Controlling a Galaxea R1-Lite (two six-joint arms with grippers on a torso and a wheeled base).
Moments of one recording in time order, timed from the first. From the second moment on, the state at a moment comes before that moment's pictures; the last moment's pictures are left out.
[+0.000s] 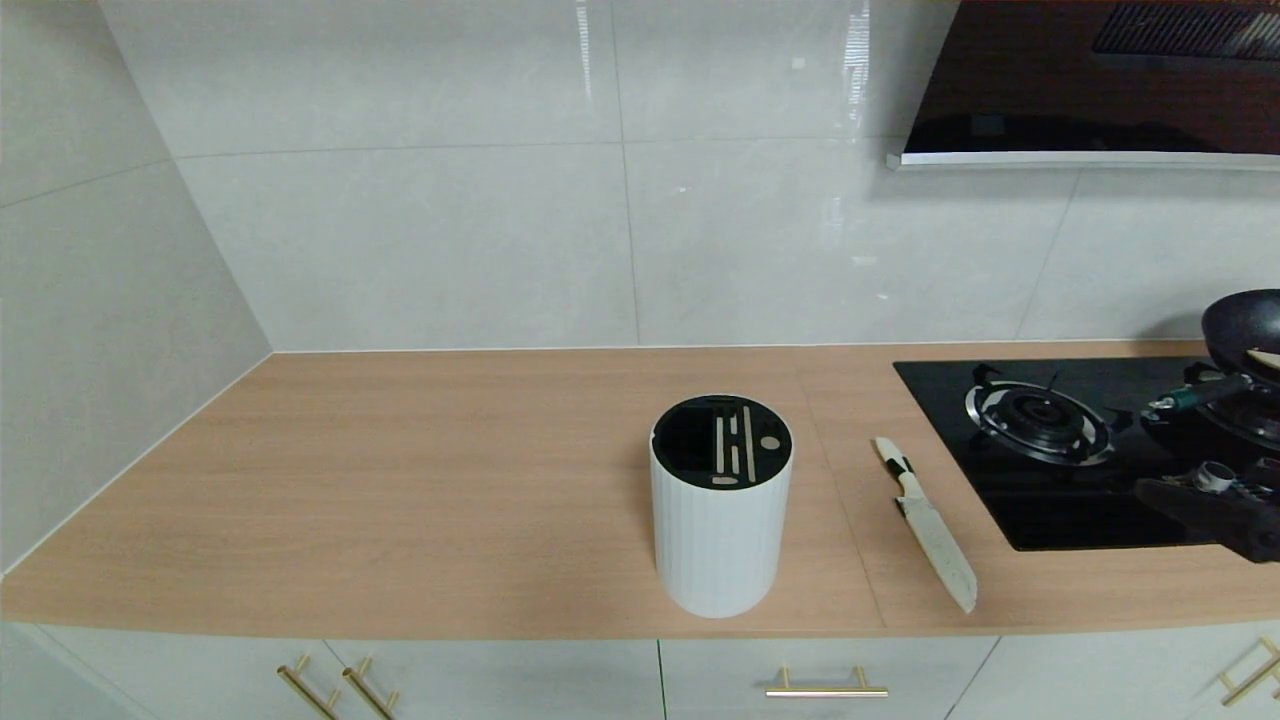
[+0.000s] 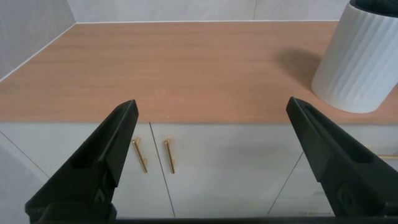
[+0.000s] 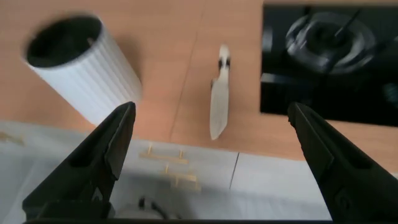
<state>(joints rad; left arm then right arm) 0.00 0.00 0.00 0.00 0.01 0.00 0.10 1.06 -0.57 -0.14 0.08 0.03</state>
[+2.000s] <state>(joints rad) 0.00 0.00 0.00 0.00 0.01 0.00 0.14 2.30 -0.88 -0.80 -0.03 -0.01</state>
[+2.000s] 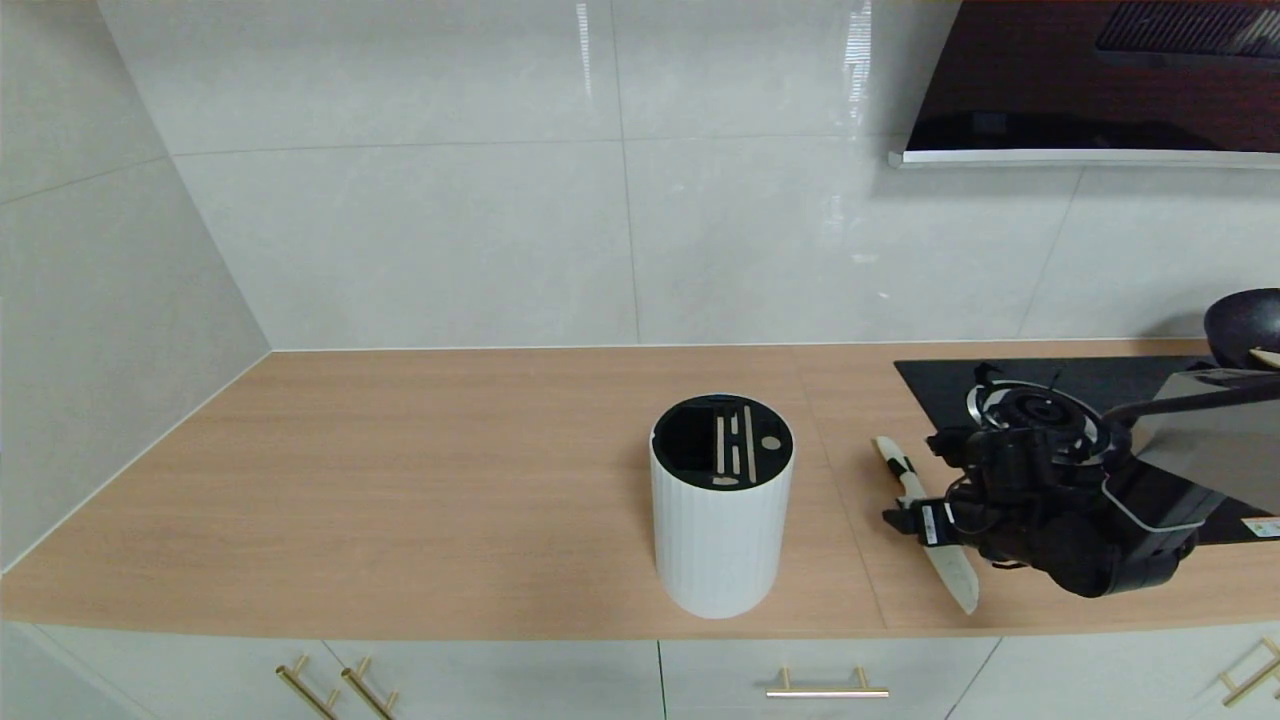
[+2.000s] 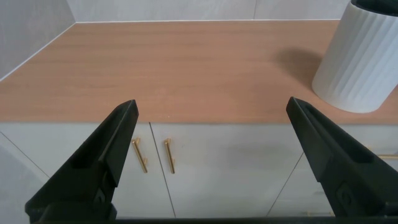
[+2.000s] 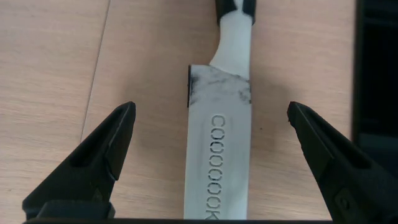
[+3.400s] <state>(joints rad) 0.00 0.00 0.00 0.00 0.01 0.00 0.12 2.38 -0.94 -0.81 -0.01 0.02</state>
